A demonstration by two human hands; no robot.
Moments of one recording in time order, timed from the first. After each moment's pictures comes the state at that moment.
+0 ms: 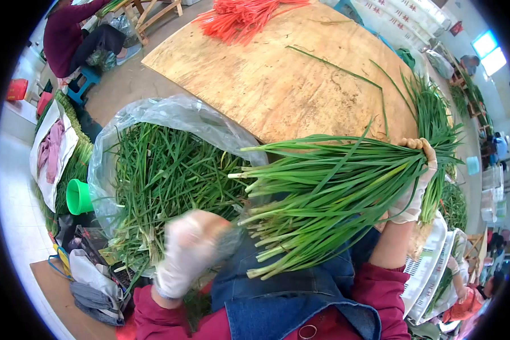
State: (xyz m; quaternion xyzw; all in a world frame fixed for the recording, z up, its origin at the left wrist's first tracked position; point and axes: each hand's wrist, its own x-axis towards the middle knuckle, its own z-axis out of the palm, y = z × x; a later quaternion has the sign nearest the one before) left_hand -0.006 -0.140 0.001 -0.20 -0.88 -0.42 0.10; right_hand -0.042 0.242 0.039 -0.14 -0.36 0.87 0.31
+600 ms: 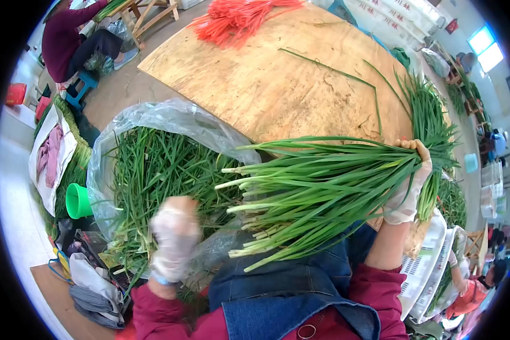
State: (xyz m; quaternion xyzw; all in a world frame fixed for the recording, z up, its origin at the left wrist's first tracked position) left_hand -0.017 -0.162 -0.031 -0.20 -0.94 -0.19 0.22; right_hand -0.037 0.253 0.035 -0.18 -0.37 0.85 0.32
